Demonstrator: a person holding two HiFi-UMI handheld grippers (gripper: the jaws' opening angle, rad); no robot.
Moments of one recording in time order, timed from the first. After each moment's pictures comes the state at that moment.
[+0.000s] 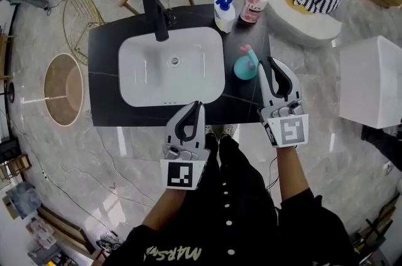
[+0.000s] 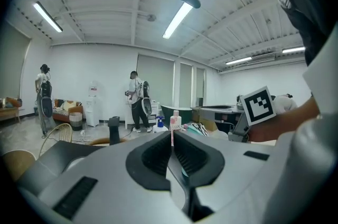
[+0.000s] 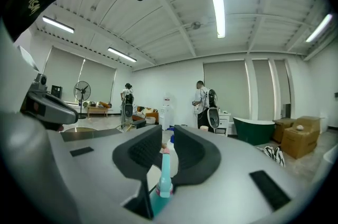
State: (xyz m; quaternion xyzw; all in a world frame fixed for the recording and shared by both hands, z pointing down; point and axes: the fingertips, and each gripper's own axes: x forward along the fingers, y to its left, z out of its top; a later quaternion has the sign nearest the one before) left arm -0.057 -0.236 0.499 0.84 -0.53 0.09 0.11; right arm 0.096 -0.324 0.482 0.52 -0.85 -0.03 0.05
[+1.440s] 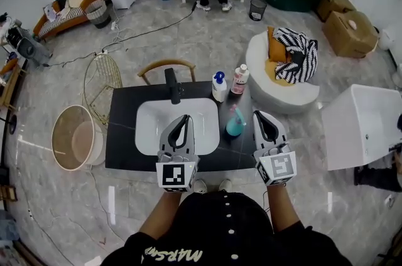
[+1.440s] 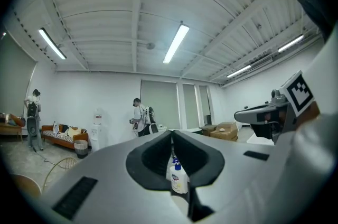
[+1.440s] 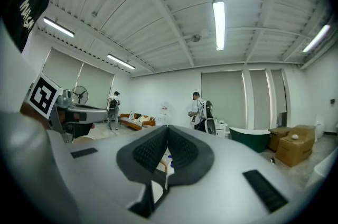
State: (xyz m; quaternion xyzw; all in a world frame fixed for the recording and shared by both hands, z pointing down) left arm -0.093 -0.276 0.361 0.83 -0.56 0.01 -0.03; right arm 0.096 -0.274 0.353 0.54 -0.84 -0.05 0.02
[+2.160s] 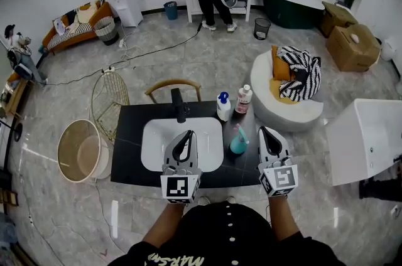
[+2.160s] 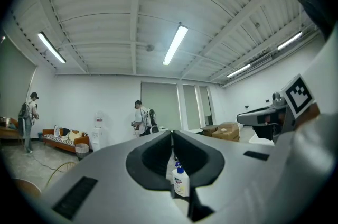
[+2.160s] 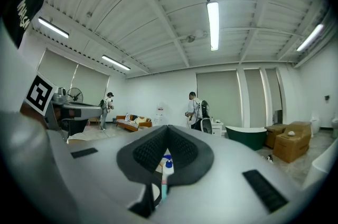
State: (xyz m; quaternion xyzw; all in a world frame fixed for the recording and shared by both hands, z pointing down) left arm -0.092 -0.279 0.351 0.82 -0.57 0.01 -0.04; right arm 0.115 -0.281 0.357 0.56 -0.83 -0.04 0.01
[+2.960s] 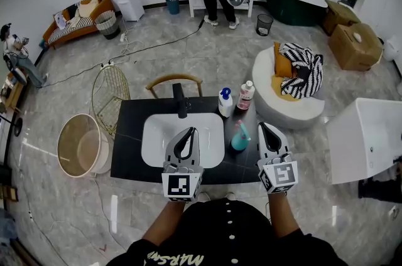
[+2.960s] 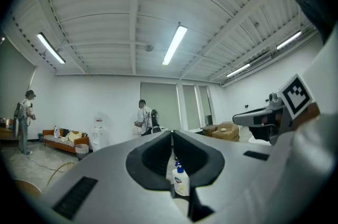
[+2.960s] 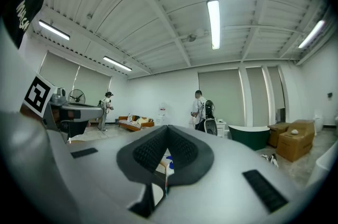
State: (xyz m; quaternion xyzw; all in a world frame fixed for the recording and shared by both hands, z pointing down) left arm -0.091 -0.277 0.354 0.82 -0.57 0.01 -0.04; right arm 0.106 -0.287 0.358 0.55 -0.84 -0.03 0.01
